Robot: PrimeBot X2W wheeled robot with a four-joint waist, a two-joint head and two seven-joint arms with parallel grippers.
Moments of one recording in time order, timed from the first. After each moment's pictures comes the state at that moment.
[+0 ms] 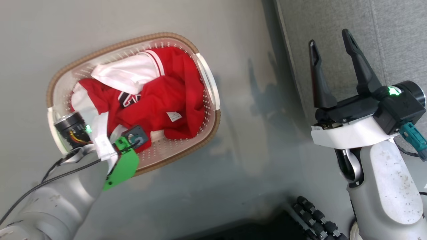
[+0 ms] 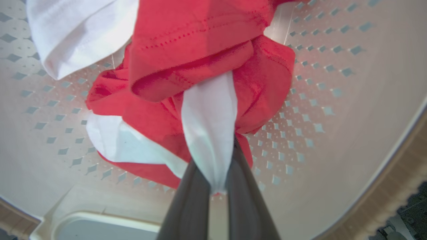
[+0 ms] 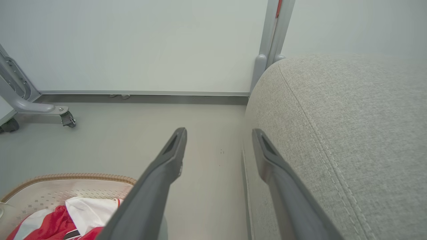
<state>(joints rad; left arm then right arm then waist) -0.94 0.25 -1.27 1.26 -0.22 -0.13 0.03 -0.42 -0.05 0.09 -0.05 0.10 0.13 -0.26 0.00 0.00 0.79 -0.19</state>
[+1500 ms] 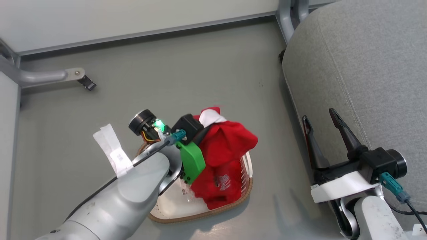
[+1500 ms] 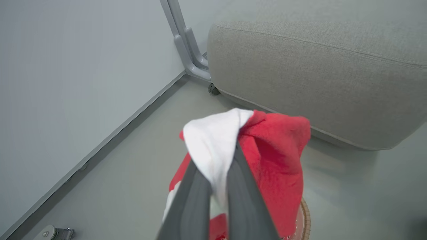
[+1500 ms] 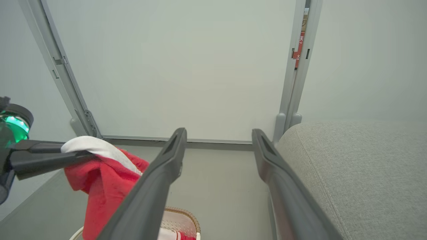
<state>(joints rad) -0.83 0.16 -1.12 0.81 -0.55 -0.11 -0.26 -0.15 -0.05 0.08 0.03 0.11 0.13 -0.26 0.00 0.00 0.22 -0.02</state>
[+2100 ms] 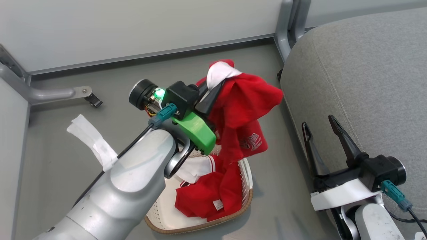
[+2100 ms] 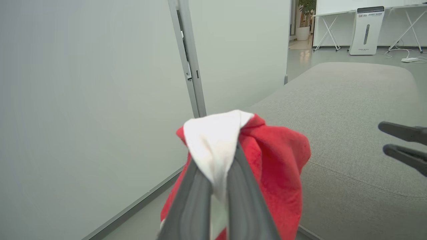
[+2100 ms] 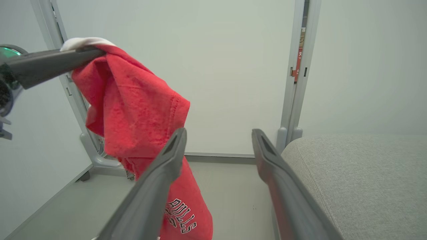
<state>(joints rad) -0.81 0.16 -0.88 0.51 -0.55 -0.05 -0.26 -0.11 -0.05 0.09 0.00 0.13 0.13 -0.26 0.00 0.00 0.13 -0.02</state>
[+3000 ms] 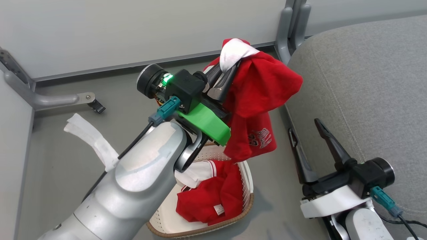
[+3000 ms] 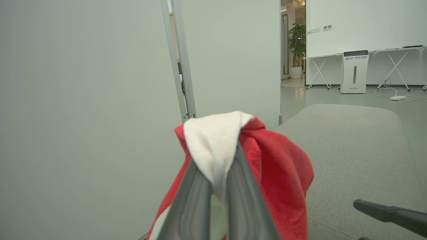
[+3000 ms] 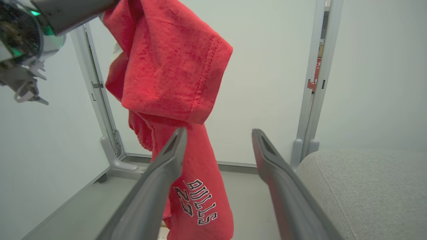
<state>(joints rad) -0.81 0.12 -0.82 0.36 -0.54 -0.01 -0.26 -0.08 -0.05 0.16 -0.05 0.12 0.13 -0.26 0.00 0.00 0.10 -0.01</state>
